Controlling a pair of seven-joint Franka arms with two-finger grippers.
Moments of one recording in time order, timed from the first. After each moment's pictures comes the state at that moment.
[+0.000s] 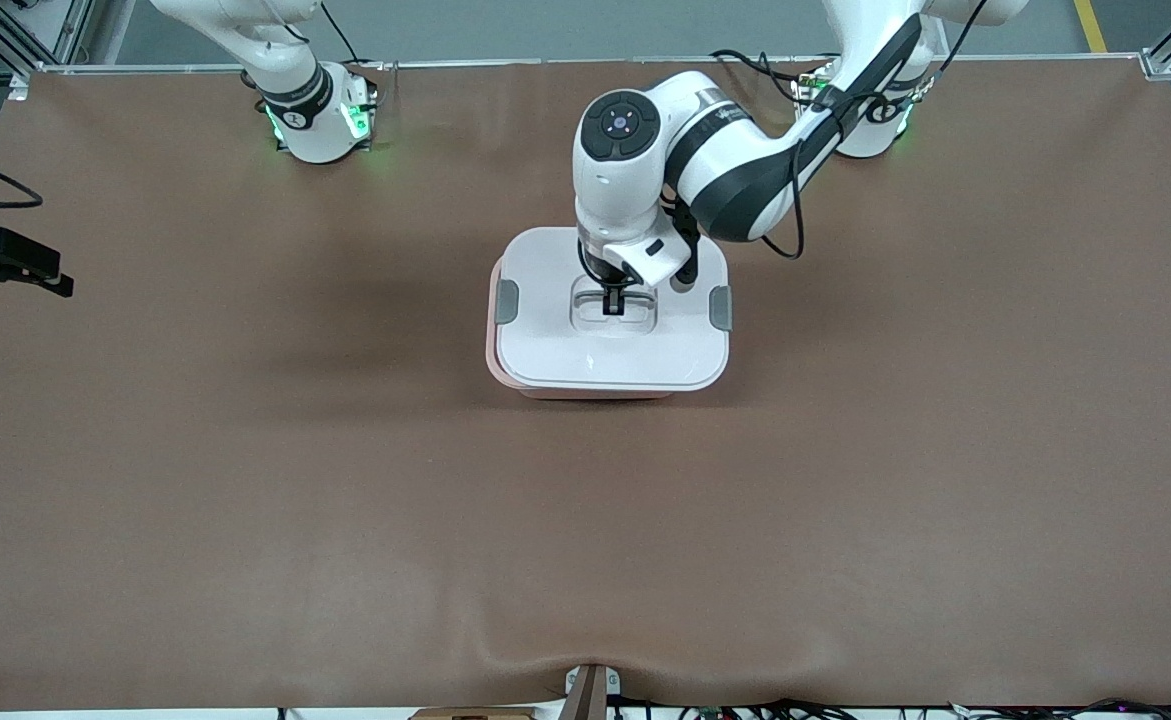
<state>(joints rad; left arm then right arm) -0.37 0.49 -0.56 -1.55 0.26 1.97 -2.50 -0.05 0.08 -0.09 -1.53 0.03 1.54 -0.24</state>
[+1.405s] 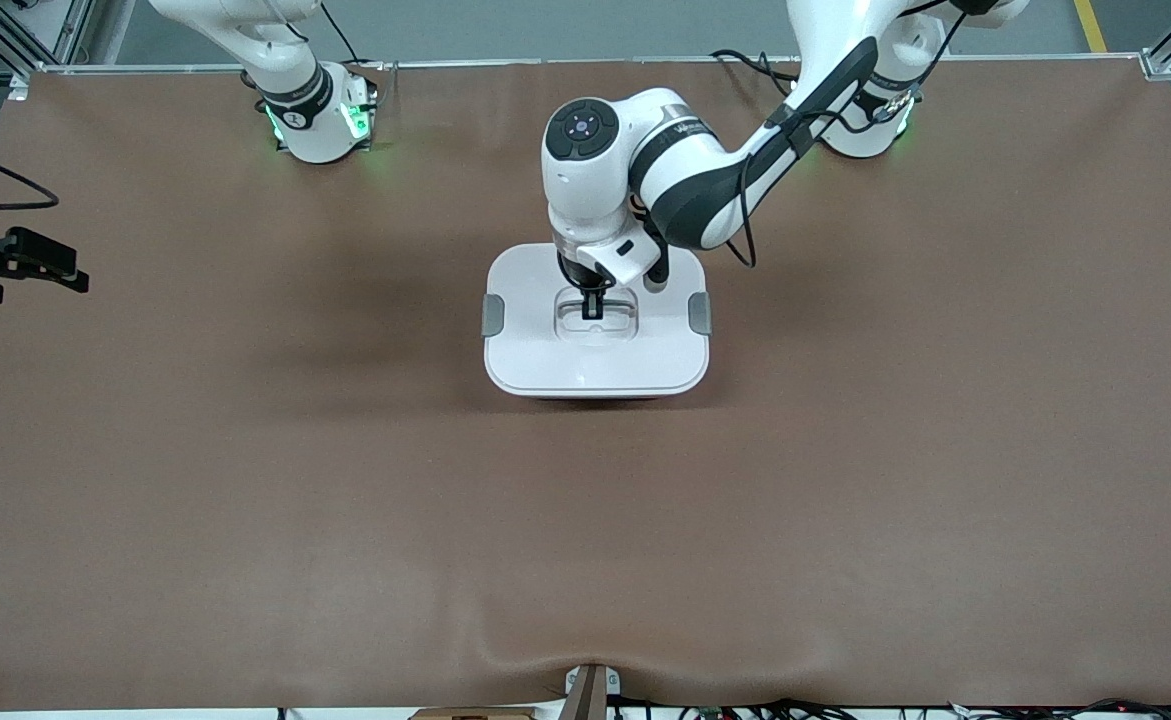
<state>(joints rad) -0.42 0.56 -0.56 -1.55 0.37 2.03 -2.63 -0.01 0.07 -0.11 -1.54 0.03 1.53 -0.23</state>
